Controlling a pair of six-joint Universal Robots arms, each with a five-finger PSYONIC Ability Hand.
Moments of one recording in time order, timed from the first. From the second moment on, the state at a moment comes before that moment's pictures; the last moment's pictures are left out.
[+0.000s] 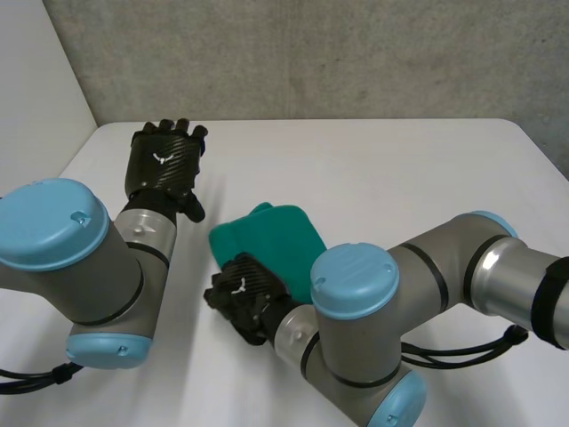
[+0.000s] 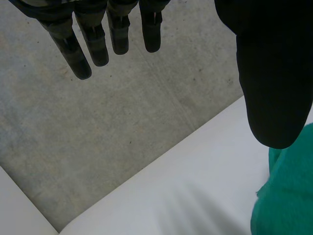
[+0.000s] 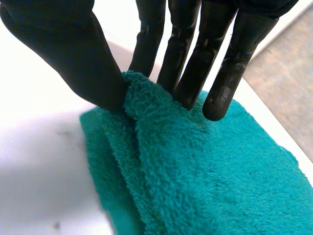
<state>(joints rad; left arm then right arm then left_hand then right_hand) 4.17 -1.92 -1.62 3.62 -1.78 3.45 2.44 -0.86 1.32 -0.14 1.32 2.56 0.25 0.23 0.24 0.23 0.05 0.98 1.18 1.18 1.19 0.98</state>
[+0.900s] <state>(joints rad) 4.08 -2.07 -1.45 3.14 -1.77 3.15 2.11 -0.89 1.10 0.14 1.43 3.07 0.25 0.23 0.24 0.23 0.05 0.21 0.23 0.22 0.24 0.07</state>
